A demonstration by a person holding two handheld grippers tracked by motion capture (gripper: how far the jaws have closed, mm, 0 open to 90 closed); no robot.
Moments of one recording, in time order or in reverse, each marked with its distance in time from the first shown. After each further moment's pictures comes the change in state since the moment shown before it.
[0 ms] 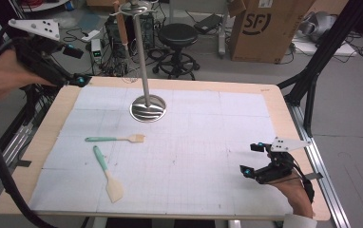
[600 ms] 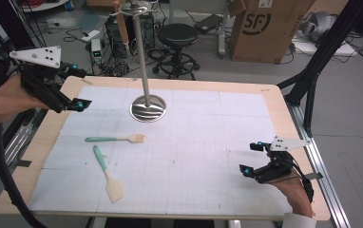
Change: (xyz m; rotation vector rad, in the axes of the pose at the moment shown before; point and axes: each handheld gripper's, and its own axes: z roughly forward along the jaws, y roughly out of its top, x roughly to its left) left arm -0.026 -0.037 0.011 -0.035 -0.095 0.042; right arm 0.000 0.002 0.001 -0.004 0.002 -0.004
